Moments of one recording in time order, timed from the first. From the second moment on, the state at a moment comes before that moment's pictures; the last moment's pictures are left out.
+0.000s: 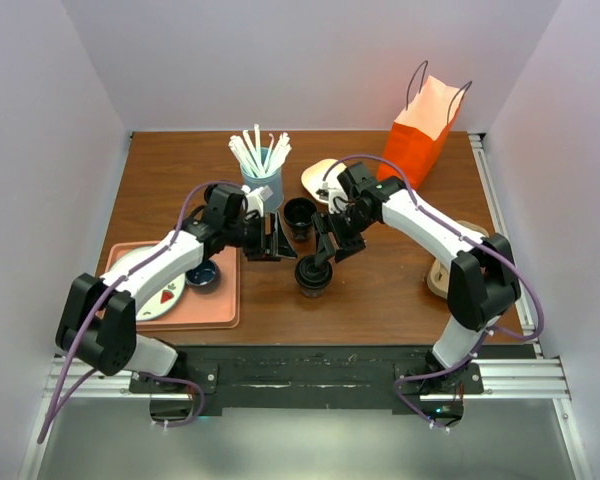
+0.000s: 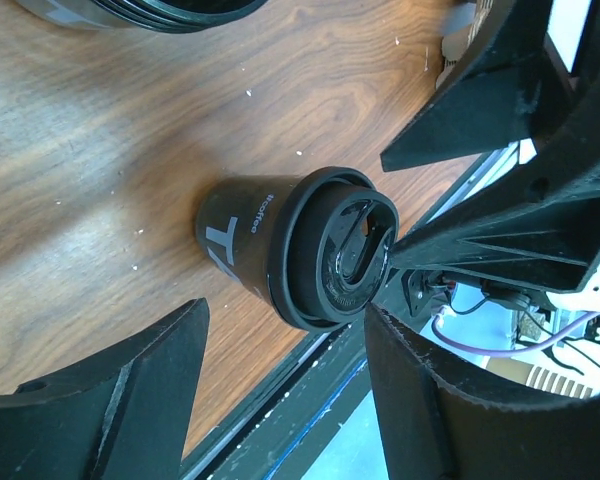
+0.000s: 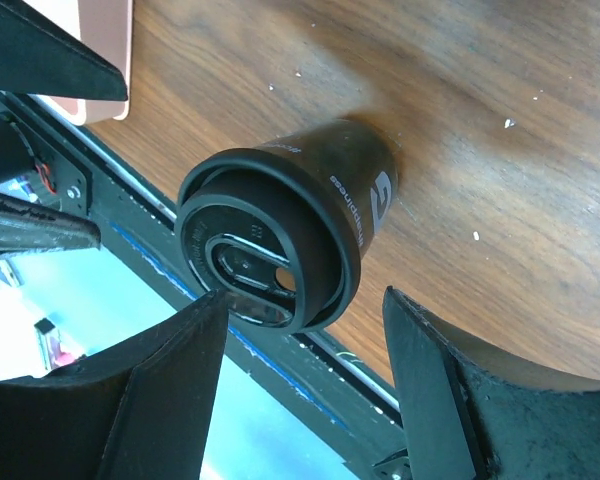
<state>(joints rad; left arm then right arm) -0.45 1.42 0.93 -0.32 0.59 -0.58 0.54 1.72 1.40 -0.91 -0.48 0.22</state>
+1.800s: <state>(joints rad) -0.51 1.45 0.87 -0.30 0.58 -0.64 0.53 1.69 1.17 -0.66 -0.62 0.30</state>
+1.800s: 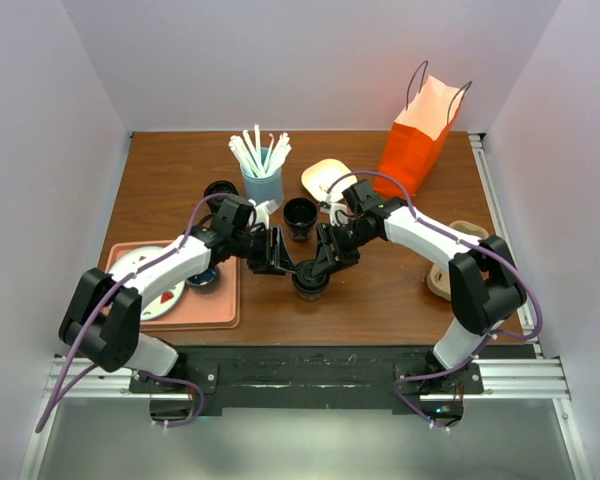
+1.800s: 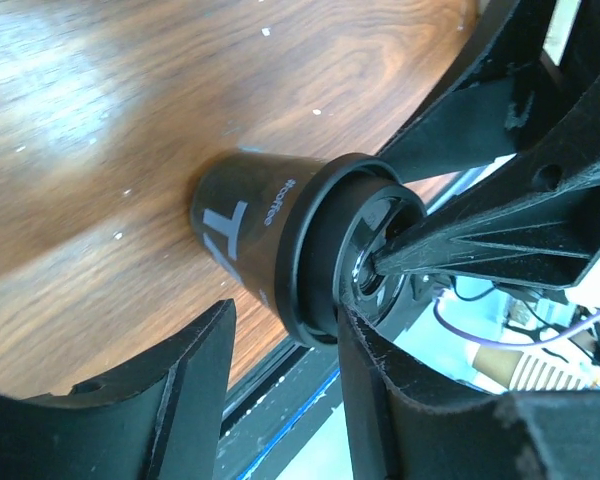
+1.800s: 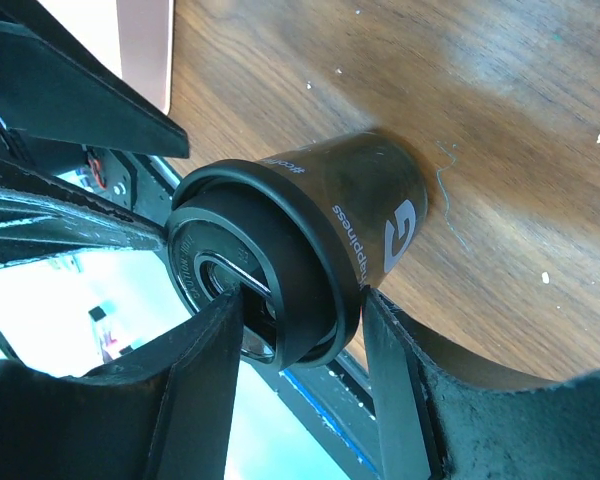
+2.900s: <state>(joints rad) -0.51 1.43 0.81 -0.27 0.58 -0.70 0.53 1.65 1.09 -0.55 -0.63 0.40</state>
